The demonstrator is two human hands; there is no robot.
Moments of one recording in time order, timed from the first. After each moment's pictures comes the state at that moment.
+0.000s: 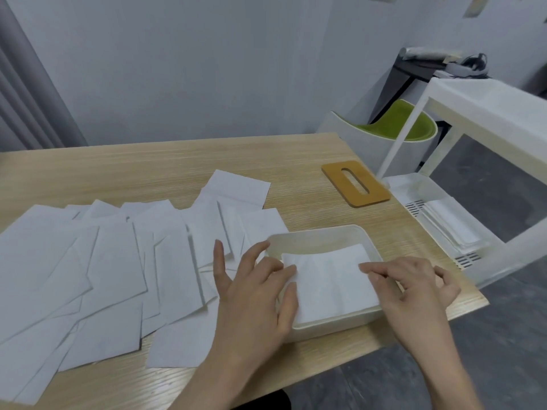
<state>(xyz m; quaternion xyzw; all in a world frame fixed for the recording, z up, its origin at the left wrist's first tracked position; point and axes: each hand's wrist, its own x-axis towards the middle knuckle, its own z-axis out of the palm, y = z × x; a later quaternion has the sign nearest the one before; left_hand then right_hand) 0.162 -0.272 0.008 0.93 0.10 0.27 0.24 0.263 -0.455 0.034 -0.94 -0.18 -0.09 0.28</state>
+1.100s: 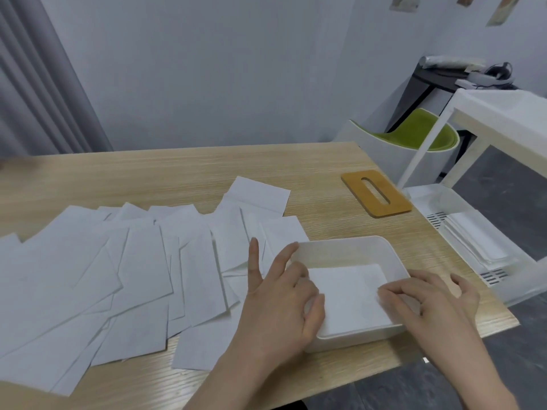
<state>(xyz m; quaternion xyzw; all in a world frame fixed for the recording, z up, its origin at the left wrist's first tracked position) 0.166 -0.262 0.011 0.97 0.07 0.17 0.18 0.266 -0.457 0.043 -0.96 -0.22 0.00 0.18</state>
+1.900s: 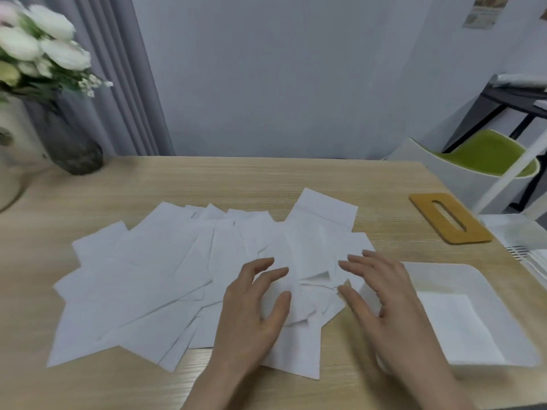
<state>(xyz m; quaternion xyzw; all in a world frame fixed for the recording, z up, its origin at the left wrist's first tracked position) 0.073 -0.167 0.006 0.83 0.26 0.25 0.43 0.198 -0.318 0.047 -0.84 -0.40 -0.02 0.36</state>
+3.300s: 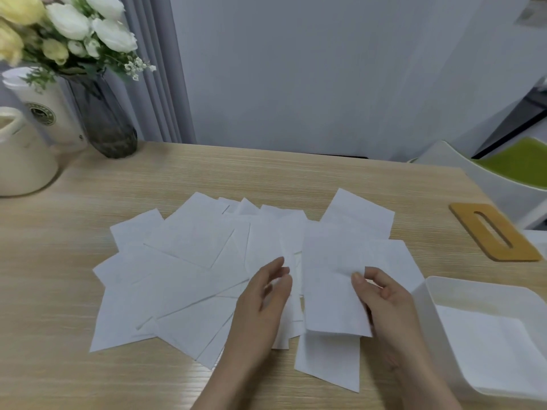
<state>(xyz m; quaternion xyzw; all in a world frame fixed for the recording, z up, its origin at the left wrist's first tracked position) 0.051 -0.128 0.002 0.65 0.34 0.23 0.64 0.183 -0.250 0.024 -0.70 -0.10 0.28 0.65</state>
